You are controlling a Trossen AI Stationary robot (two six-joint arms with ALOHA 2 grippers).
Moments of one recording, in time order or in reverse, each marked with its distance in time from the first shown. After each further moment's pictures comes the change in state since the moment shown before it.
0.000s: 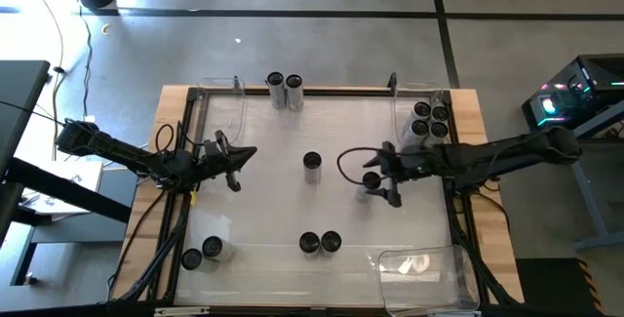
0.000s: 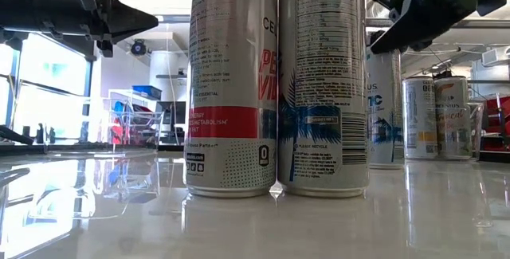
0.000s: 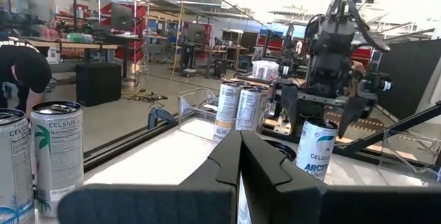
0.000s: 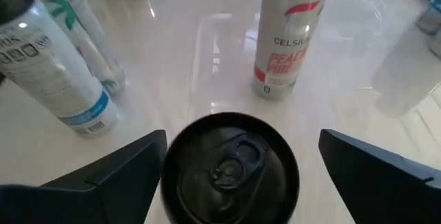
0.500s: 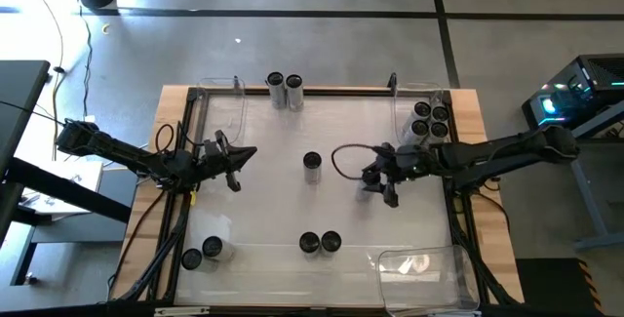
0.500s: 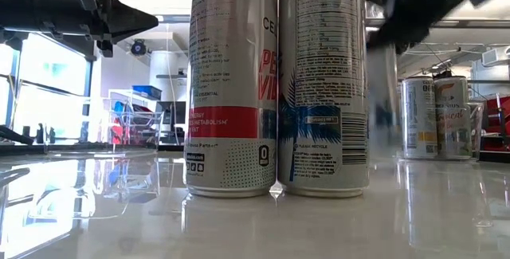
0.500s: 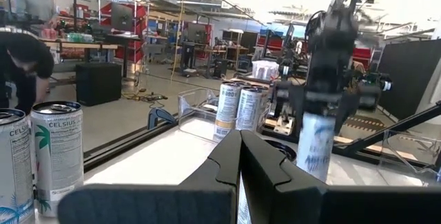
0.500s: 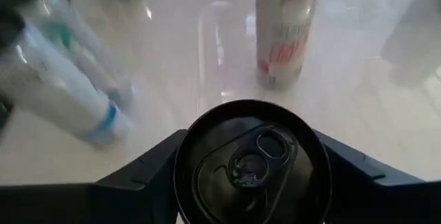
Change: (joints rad) left arm 0.000 0.000 0.000 0.000 0.000 -0.001; right arm 0.001 0.034 0.098 -0.093 -0.005 0.154
